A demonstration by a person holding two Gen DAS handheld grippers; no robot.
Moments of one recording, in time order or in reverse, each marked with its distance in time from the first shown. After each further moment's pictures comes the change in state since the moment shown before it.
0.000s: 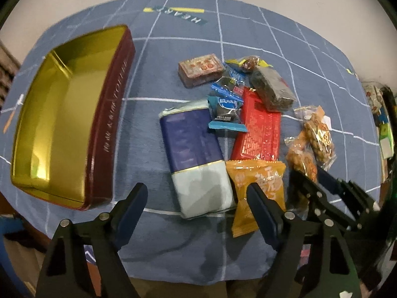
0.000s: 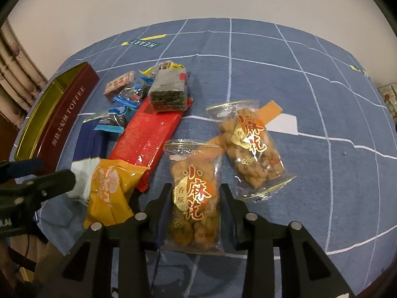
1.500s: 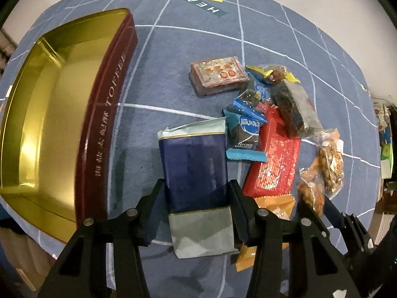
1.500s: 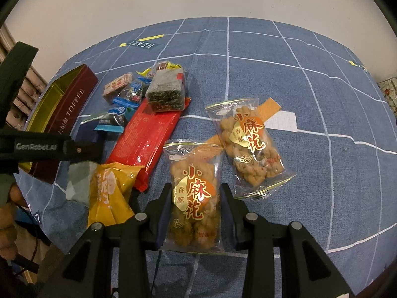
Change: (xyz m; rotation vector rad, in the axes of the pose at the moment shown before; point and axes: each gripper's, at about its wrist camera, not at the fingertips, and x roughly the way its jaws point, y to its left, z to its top) left arm 0.032 0.033 0.037 -0.069 0.069 -0.025; right arm 0.003 0.000 0.001 0.006 0.008 -0.004
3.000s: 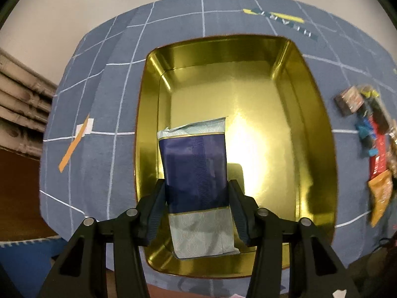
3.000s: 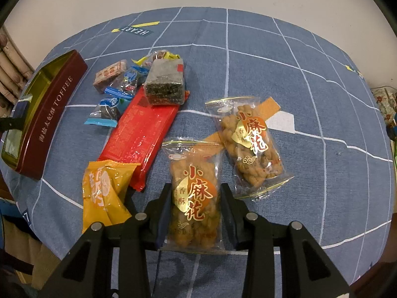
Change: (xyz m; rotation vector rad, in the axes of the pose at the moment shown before) left arm -0.039 0.161 0.031 0.185 -0.055 0.293; right arm 0.015 0.014 0.009 -0.023 0.078 -0.098
